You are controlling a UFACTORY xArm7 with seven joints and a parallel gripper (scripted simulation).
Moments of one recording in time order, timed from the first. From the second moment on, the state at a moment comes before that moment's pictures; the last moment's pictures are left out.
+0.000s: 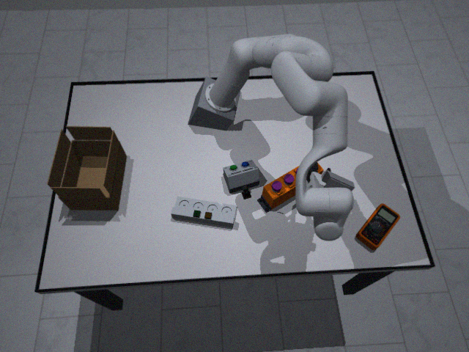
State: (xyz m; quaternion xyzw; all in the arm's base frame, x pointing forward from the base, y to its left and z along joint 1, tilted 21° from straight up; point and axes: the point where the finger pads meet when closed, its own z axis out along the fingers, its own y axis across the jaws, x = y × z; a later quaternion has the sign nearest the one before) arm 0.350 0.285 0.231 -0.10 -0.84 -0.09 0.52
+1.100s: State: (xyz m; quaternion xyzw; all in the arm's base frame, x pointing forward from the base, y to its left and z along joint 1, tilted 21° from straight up) arm 0.385 0.201 0.173 -0.32 -0.88 -0.18 0.29
